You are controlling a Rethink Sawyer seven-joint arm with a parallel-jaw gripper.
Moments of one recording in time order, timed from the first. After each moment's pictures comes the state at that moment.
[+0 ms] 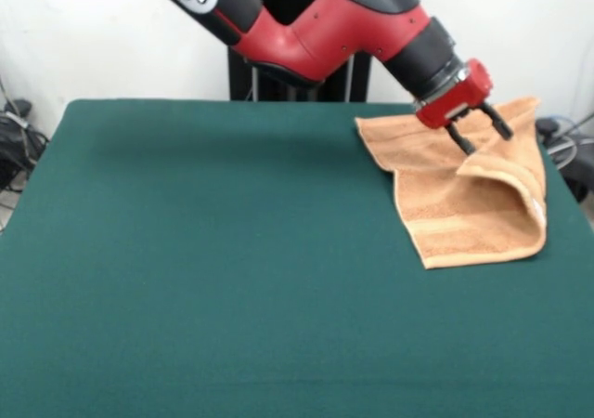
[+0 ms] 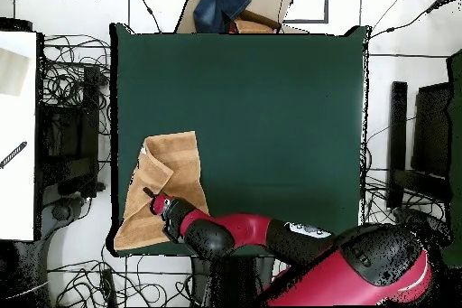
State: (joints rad) arm -0.85 0.00 0.66 2.14 -0.65 -0.31 2.00
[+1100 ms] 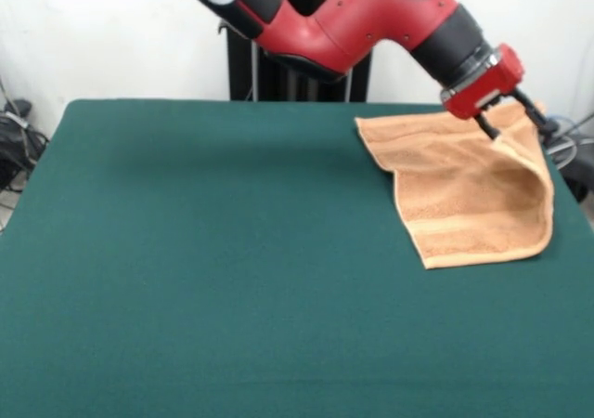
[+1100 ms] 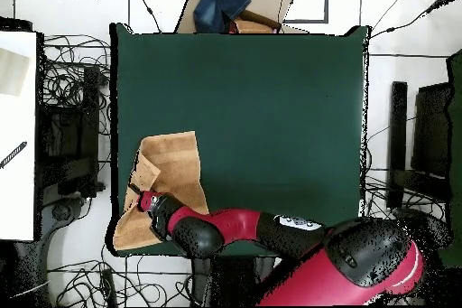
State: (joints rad) arm -0.78 -0.06 0.71 2.17 -0.59 -0.35 2.00
